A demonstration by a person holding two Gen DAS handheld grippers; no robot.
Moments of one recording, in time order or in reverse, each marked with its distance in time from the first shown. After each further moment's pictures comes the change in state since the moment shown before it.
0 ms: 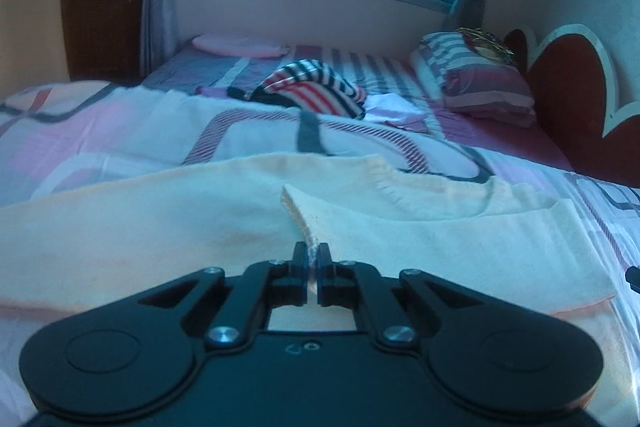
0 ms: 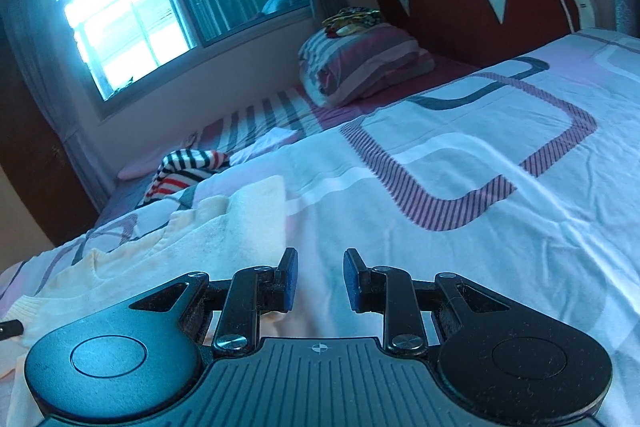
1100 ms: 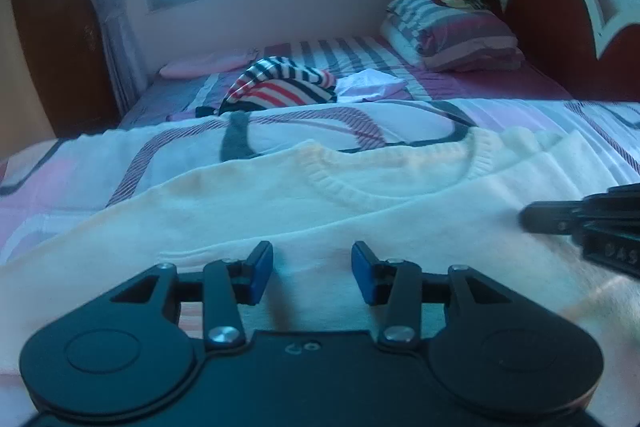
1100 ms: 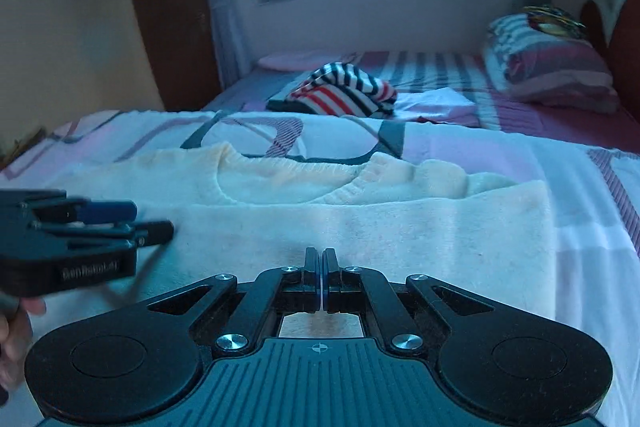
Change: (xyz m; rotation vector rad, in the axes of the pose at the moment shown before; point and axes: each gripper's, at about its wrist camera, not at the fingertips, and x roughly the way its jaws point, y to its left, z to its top) left arm 0.050 -0.062 -0.009 0.240 0.001 0.055; right arm 0.100 0.118 -0.015 -0.468 0.203 0.332
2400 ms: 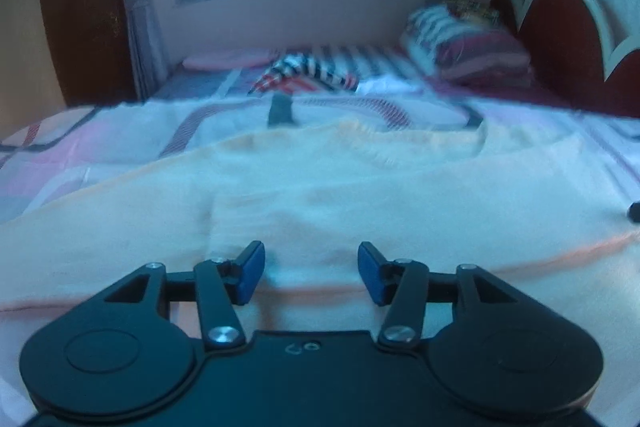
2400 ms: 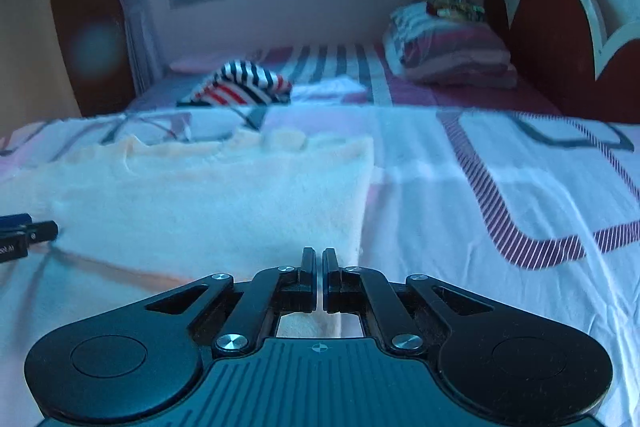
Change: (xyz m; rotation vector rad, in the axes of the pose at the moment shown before) left arm -0.032 0.023 -0.035 -0.065 0.006 0.014; right arm -0.077 -0.025 -0.038 0.098 0.003 -0.269
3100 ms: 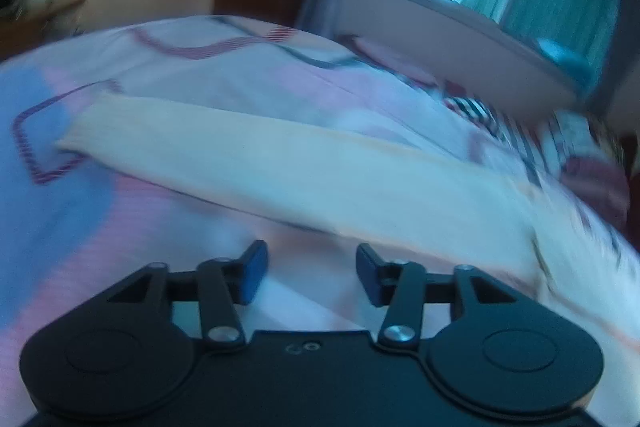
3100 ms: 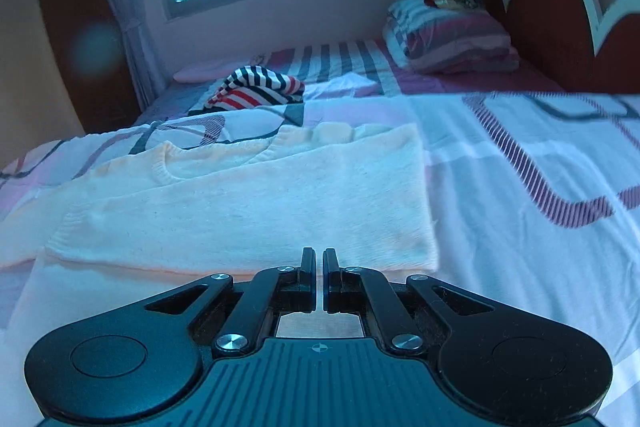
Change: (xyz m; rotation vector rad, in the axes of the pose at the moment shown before) left arm -0.067 0.255 -0.069 -0.574 -0.015 0.174; right arm -0.003 0.044 0.001 0.116 0.020 0.025
